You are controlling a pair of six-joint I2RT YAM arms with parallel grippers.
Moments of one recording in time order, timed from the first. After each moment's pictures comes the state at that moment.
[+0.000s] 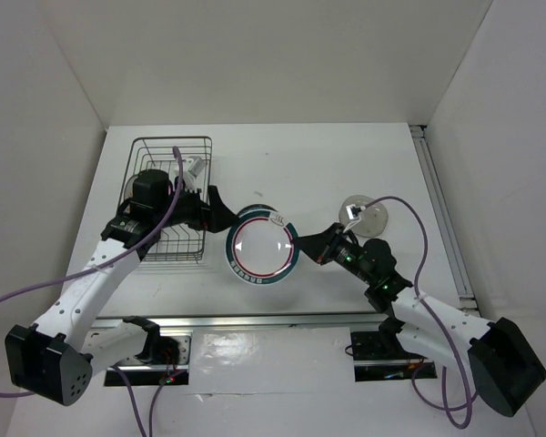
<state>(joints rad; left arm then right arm) -0.29 1.06 0.92 -0.36 0.55 -0.35 0.60 0.87 0.20 0.68 -0.24 0.93</state>
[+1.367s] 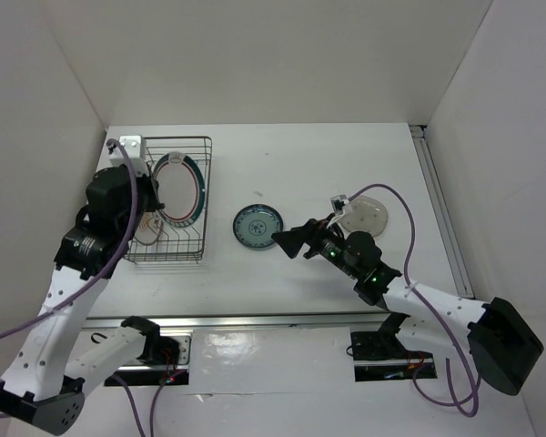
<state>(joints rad) -0.30 0.87 1.17 -0.61 -0.27 -0.17 0.75 1.00 0.34 0.66 -0.06 0.74</state>
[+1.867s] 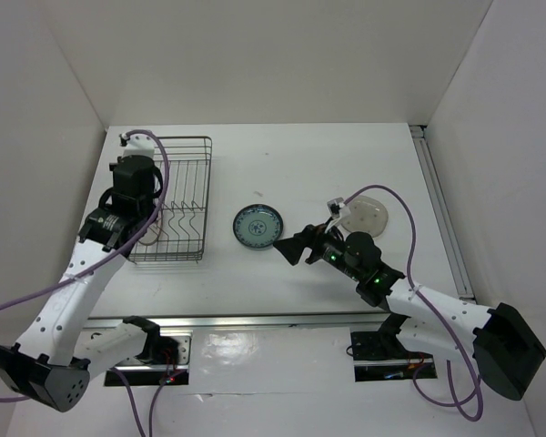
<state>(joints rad) -0.30 1.03 1.16 -0.57 -0.74 0.06 0.75 0.95 0.34 0.53 -0.08 0.66</state>
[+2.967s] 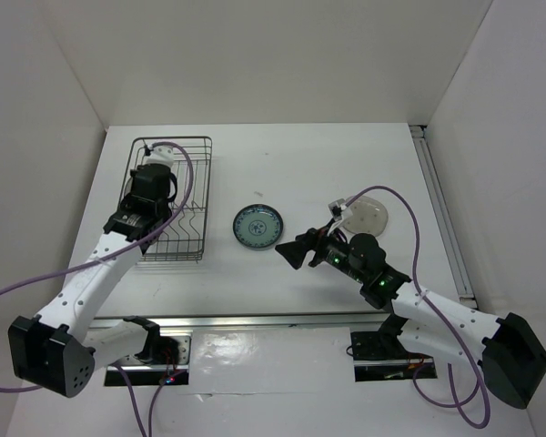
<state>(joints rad) -0.29 1.11 0.97 -0.35 -0.75 0.19 0.75 0.88 0.34 0.45 -0.12 0.62</state>
